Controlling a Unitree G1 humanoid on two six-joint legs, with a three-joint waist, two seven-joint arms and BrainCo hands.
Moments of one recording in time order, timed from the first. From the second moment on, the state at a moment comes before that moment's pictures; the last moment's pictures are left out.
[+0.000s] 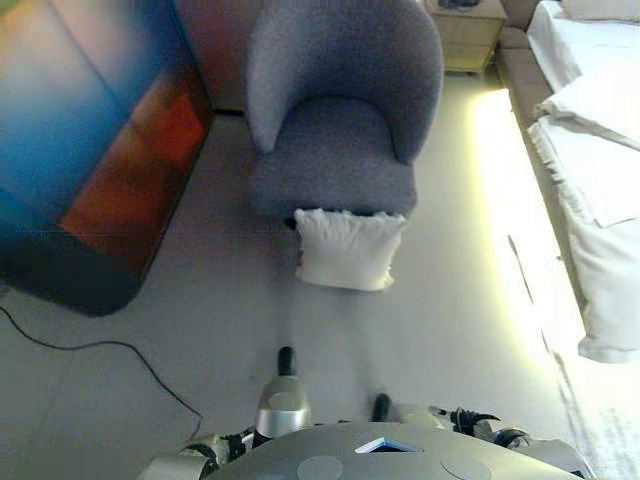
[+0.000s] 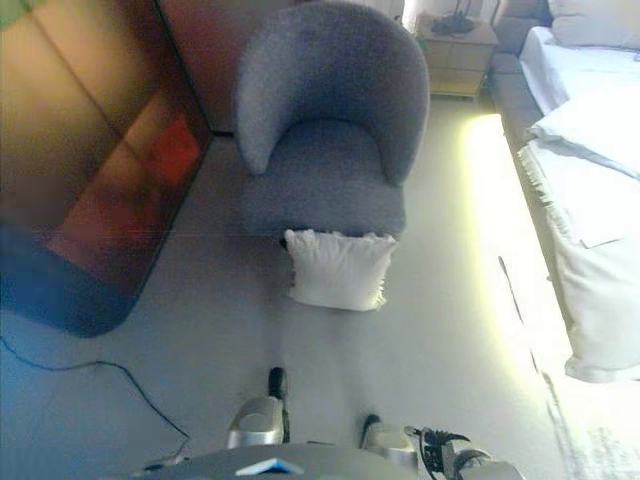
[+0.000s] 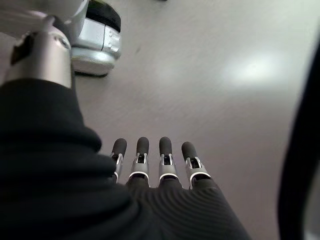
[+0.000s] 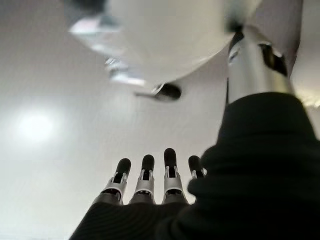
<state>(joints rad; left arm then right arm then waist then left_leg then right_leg) 0.00 0.19 -0.08 1.38 -0.33 0.32 0.15 -0.07 -0.23 0.15 1.36 0.25 0.23 -0.06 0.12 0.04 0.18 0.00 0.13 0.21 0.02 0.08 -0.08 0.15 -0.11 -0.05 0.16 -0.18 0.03</state>
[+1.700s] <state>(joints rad) 0.01 0.22 -0.10 1.38 -0.29 0.31 0.15 -0.02 -0.25 0.13 1.31 0.27 0.18 -0.05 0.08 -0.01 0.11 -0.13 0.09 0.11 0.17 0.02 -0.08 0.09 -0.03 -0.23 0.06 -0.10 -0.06</state>
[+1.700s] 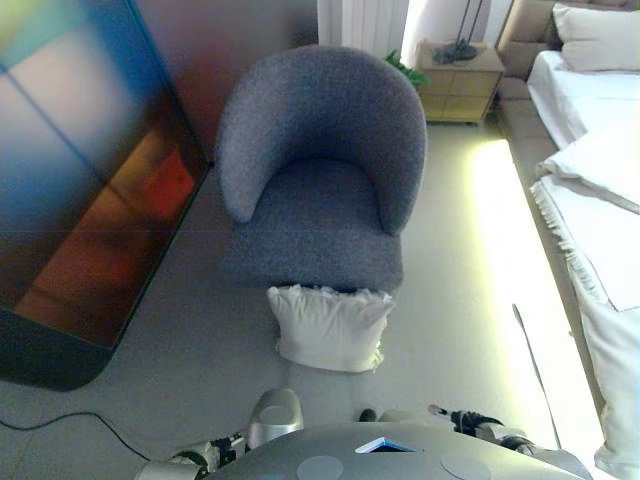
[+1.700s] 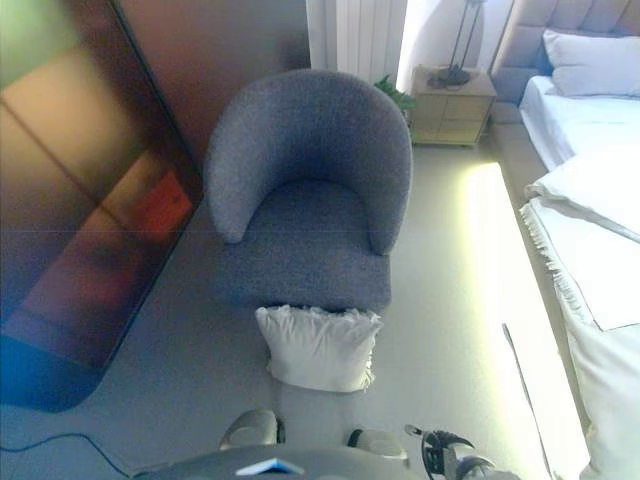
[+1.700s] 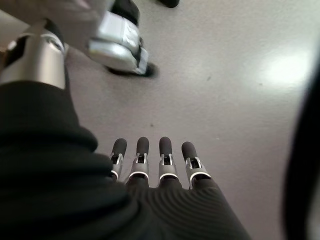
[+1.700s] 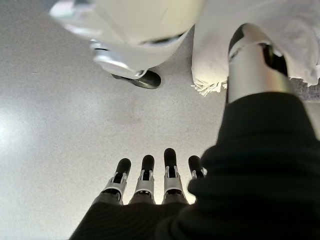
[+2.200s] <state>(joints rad) -0.07 0.26 -0.10 1.33 -0.29 0.34 0.15 -0.06 -0.20 0.13 1.34 0.28 0.17 -0.06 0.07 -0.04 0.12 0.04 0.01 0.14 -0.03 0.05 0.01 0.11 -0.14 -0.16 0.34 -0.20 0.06</state>
